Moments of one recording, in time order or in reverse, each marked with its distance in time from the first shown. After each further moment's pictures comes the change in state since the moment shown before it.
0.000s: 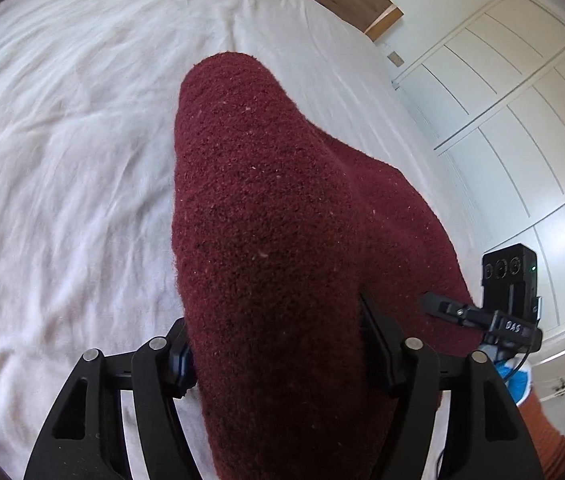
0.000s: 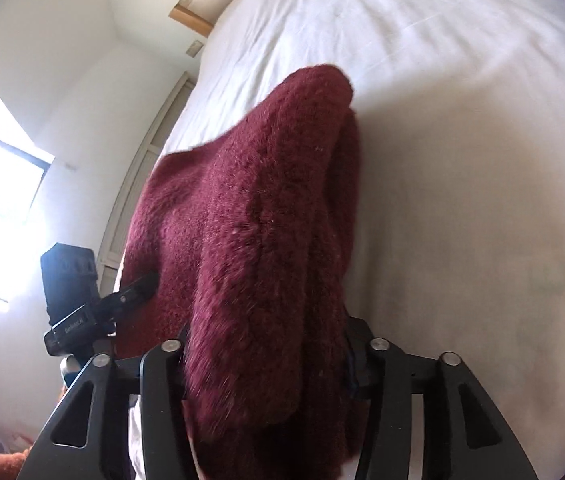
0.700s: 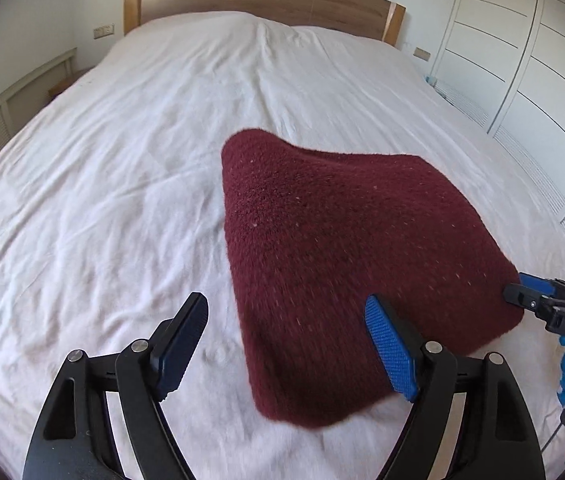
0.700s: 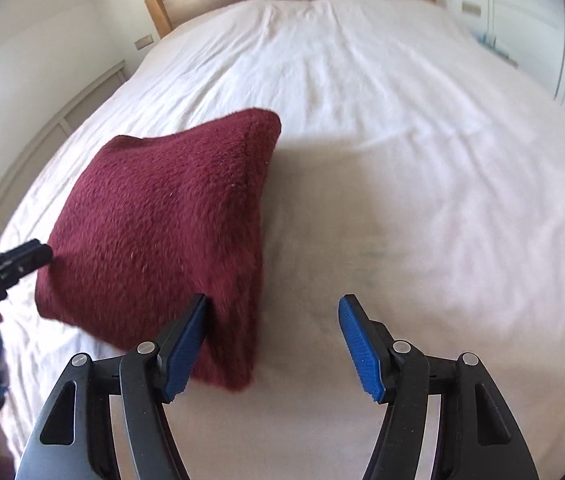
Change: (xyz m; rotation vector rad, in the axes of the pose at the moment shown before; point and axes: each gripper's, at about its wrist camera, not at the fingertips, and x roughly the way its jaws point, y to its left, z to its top) left arm -0.027 -0.081 -0.058 0.183 -0.158 0.383; right arm -0.044 0.074 -0.062 -0.247 -0.159 -0.576
